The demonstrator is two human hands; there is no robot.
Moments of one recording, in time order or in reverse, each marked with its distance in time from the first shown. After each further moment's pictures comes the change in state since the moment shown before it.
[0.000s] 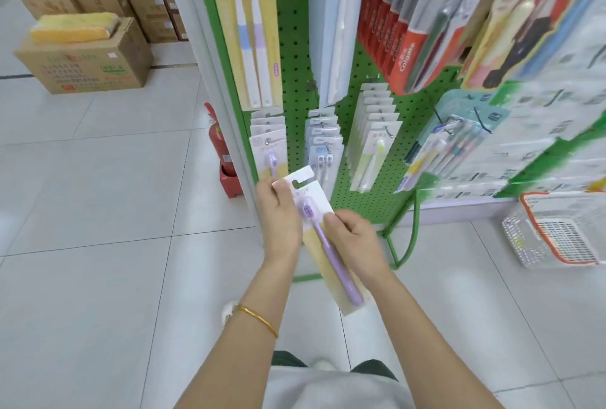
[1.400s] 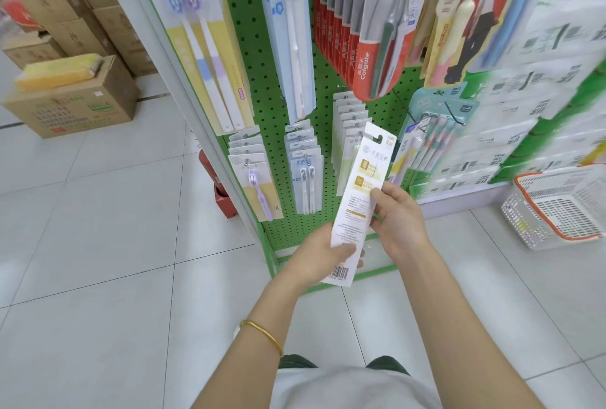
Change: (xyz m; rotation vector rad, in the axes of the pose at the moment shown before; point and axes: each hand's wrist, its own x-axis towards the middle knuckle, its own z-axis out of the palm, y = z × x) left_hand -0.032 0.004 0.021 0.357 -0.924 -0.218; right_hand 0.029 -0.002 -0.068 0.761 0.259 0.187
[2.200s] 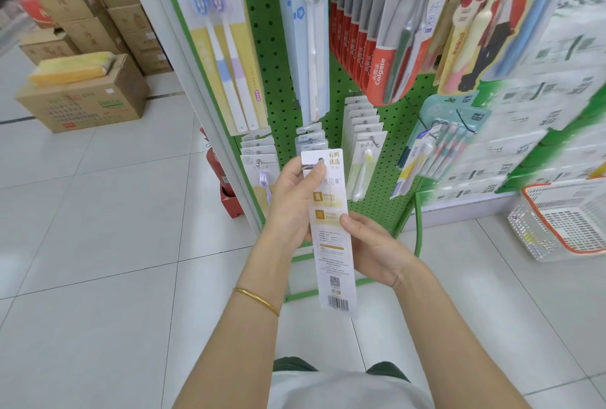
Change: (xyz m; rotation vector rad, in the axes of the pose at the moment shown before) left_hand 0.007 0.049 -0.045 -0.574 0.339 0.289; right_hand -0.019 0.018 0.014 0.010 -0.711 0.348
